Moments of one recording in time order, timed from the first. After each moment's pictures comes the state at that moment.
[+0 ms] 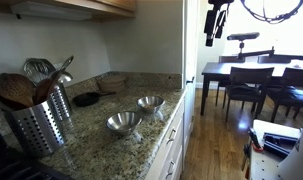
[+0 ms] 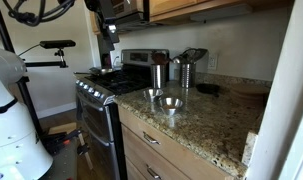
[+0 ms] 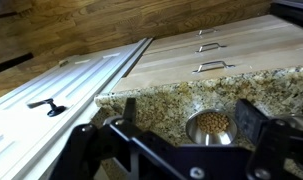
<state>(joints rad) -0.11 -0.92 0.01 -2.61 -0.22 1.88 -0.01</state>
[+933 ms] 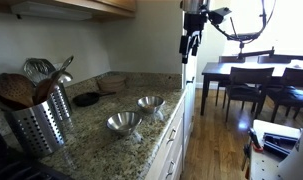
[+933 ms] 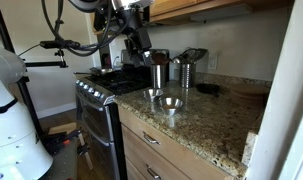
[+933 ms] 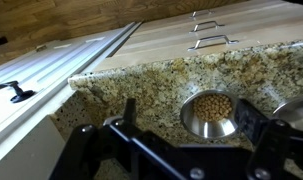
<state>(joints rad) -0.11 -0.61 -0.03 -2.59 -0.21 2.19 -0.02</state>
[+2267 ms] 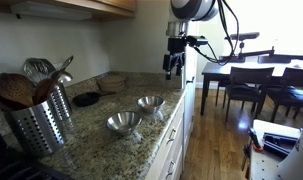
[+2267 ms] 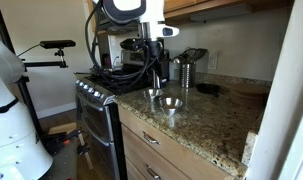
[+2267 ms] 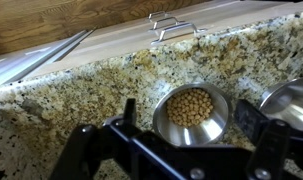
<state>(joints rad) -0.08 -0.25 -0.10 -2.46 0.06 2.31 -0.19</state>
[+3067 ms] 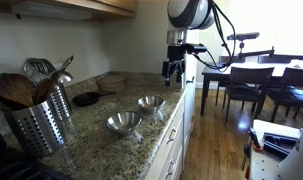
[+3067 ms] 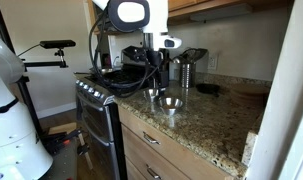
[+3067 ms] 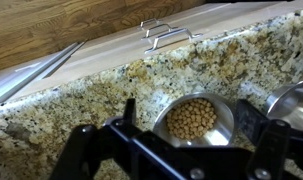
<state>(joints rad) -0.08 -0.18 -0.11 -2.46 0.12 2.34 -0.19</state>
